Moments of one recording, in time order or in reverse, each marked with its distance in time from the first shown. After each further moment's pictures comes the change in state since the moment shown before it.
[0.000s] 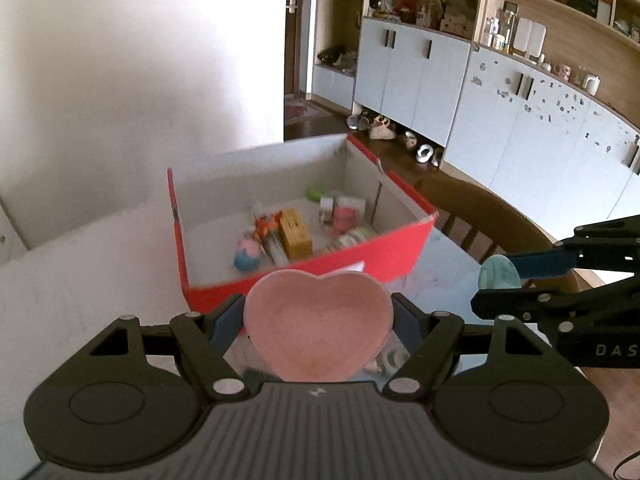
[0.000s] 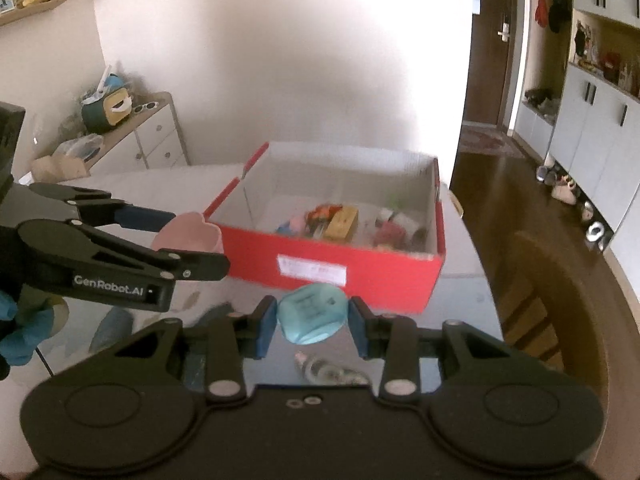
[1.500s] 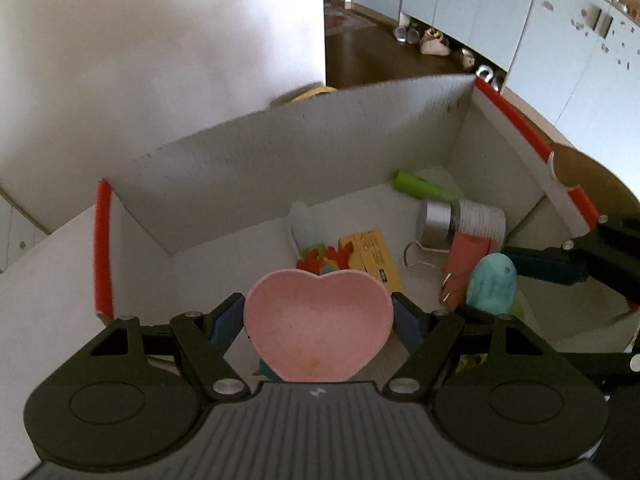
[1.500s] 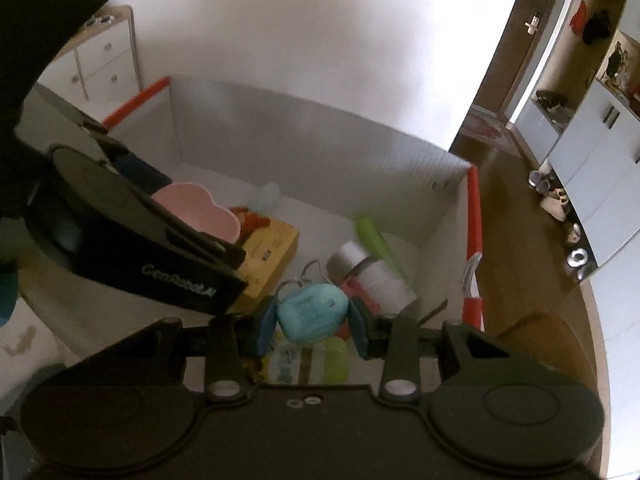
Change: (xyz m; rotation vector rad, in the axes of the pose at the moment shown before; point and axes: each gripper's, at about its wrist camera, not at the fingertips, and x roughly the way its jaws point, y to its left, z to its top) left arm 0.216 0.045 0.088 -0.009 0.308 0.121; right arm 0.201 -0.039 0.063 -0.181 0.201 -0.126
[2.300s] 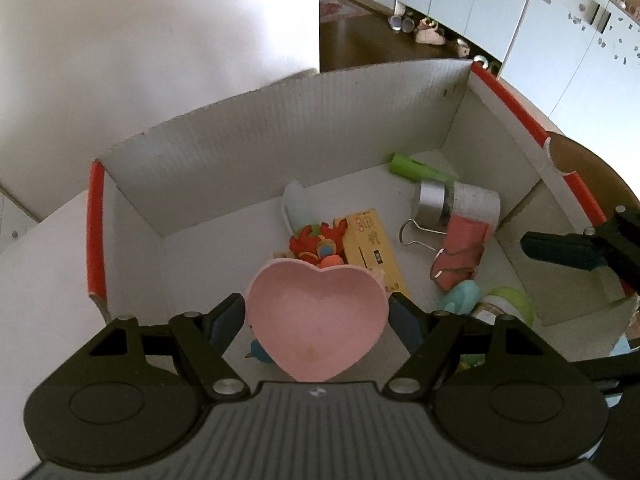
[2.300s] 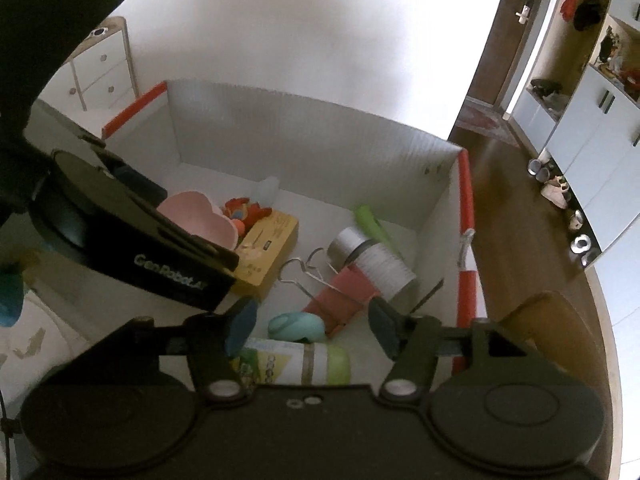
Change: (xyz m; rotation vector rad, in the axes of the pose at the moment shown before) left arm 0.004 0.001 -0.003 -0.004 0.043 -0.028; right arm -0.011 -0.007 -0.010 0.051 -0.020 0.018
